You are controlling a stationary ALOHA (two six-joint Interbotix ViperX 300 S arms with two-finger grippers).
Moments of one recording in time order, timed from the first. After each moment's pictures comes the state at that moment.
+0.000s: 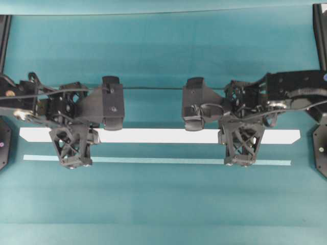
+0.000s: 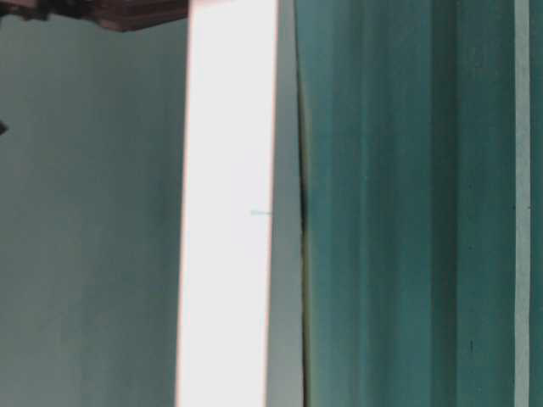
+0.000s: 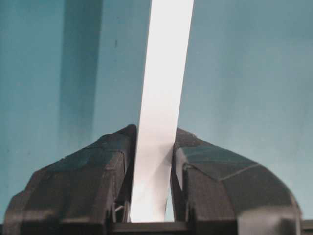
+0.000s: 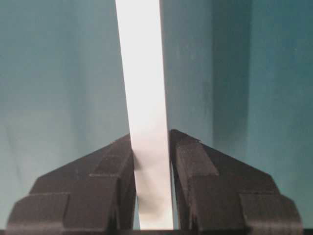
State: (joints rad) left arm 0.00 -0.27 0.50 0.02 0.94 -0.15; right arm -0.04 -0.14 0.37 0.11 1.11 -0.01
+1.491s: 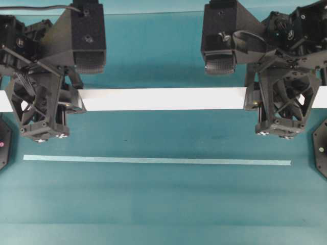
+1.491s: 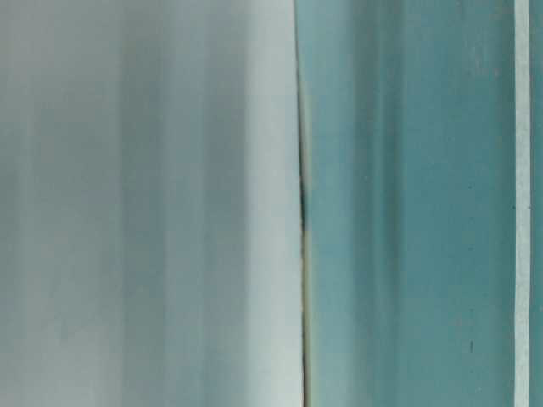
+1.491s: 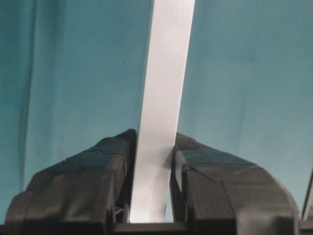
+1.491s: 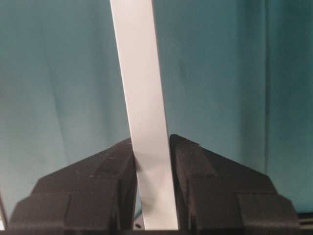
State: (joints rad) left arm 0.02 -0.25 -0.09 0.02 1.43 -0.15; right arm -0.03 -0.15 -0.23 0.04 1.65 0.08
